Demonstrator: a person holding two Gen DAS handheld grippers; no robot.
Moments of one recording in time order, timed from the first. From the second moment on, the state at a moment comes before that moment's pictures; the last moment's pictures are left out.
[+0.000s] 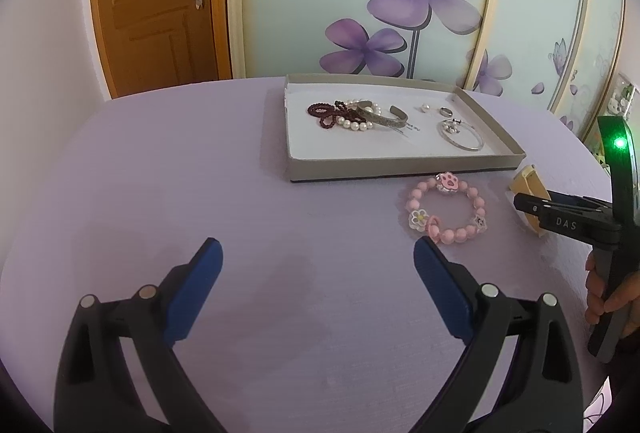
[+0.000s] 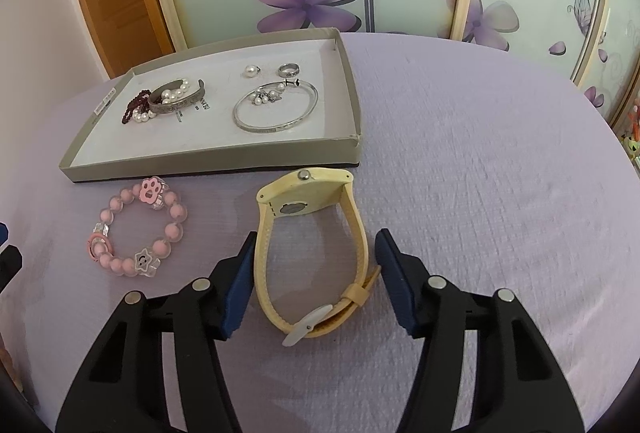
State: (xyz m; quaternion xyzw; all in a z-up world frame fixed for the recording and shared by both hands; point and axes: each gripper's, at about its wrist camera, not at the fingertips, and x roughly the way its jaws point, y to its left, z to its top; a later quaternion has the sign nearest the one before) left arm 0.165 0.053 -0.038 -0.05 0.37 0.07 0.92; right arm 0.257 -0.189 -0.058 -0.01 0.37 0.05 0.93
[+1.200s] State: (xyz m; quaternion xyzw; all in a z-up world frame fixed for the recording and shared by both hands) left arm 0.236 -0.005 -0.061 -0.04 0.43 0.01 0.90; right arm 0.232 -0.201 -0.034 0.03 0.34 0.09 0.94
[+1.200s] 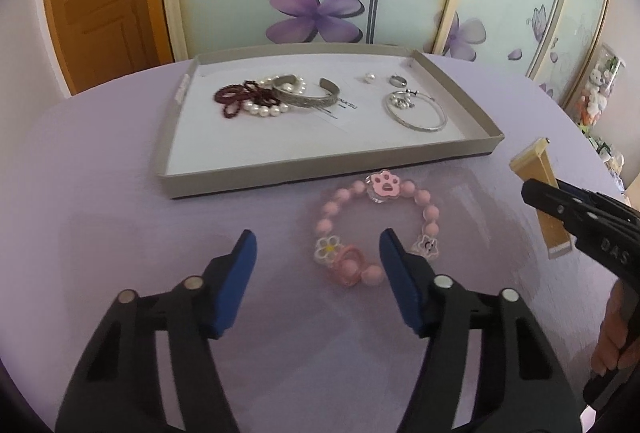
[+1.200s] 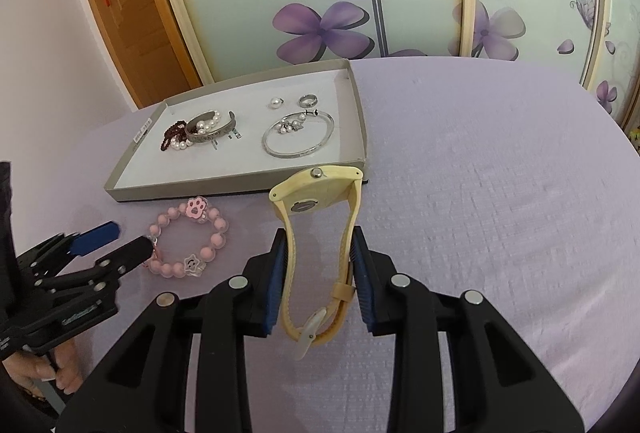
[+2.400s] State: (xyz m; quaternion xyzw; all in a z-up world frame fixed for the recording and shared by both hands) left arm 0.256 -0.021 -0.074 -0.02 0.43 0.02 0.90; right arm 0.230 -0.199 -0.034 0.03 0.34 0.10 0.94
